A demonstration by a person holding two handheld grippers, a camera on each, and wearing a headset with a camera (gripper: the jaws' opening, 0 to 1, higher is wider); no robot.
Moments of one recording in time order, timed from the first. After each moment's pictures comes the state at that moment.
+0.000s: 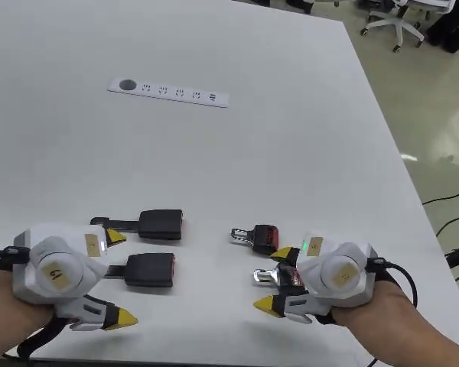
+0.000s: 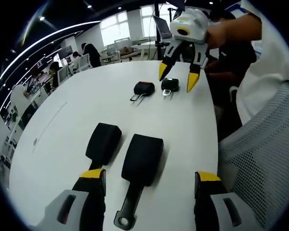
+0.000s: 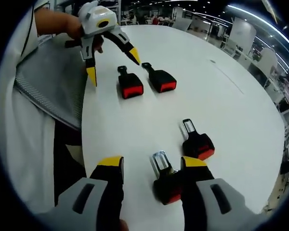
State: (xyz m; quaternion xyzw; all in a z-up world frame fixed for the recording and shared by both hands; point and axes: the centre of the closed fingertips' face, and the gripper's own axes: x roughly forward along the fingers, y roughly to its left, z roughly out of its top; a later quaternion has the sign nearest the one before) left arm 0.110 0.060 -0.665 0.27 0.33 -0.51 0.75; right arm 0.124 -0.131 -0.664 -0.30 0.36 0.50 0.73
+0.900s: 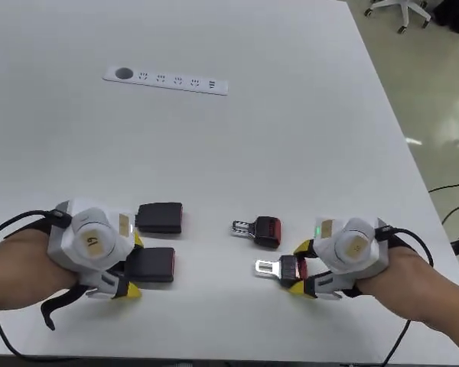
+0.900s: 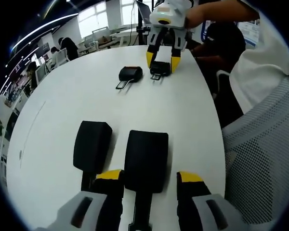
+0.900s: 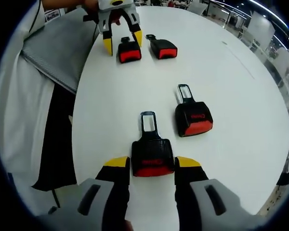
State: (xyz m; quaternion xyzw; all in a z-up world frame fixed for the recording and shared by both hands) left arm 0.122 0.054 -0.689 0.31 0.37 -0.56 0.67; right arm 0.133 -0.180 -0.694 -0.35 0.42 0.53 0.65
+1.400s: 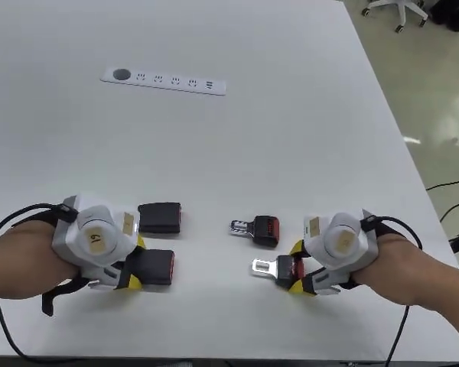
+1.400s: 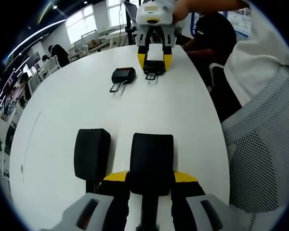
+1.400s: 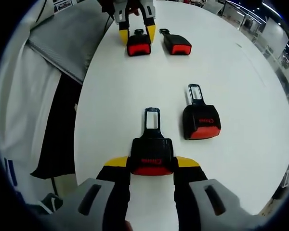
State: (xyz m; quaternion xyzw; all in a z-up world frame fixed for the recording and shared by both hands) left arm 0.125 0.050 -0.689 0.35 0.36 -0.58 0.64; right arm 0.129 -0.177 -0.693 -0.38 0.41 0.56 0.61
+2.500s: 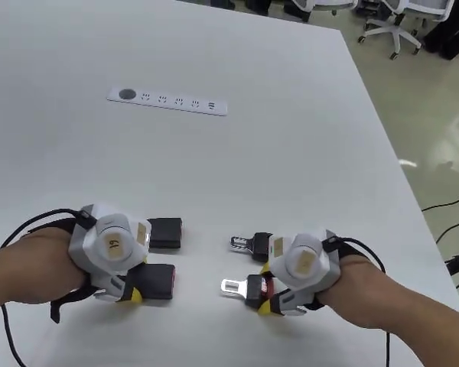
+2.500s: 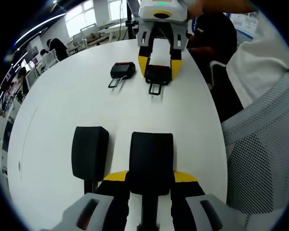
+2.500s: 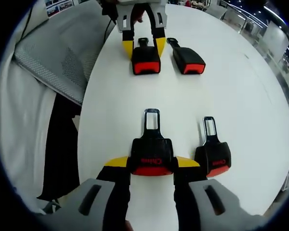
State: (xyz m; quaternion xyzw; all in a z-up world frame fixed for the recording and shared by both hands) left arm 0.121 0.048 -0.687 0.35 0.39 -0.57 0.63; right arm 0.120 -0.113 -0.695 -0.37 0.40 0.57 0.62
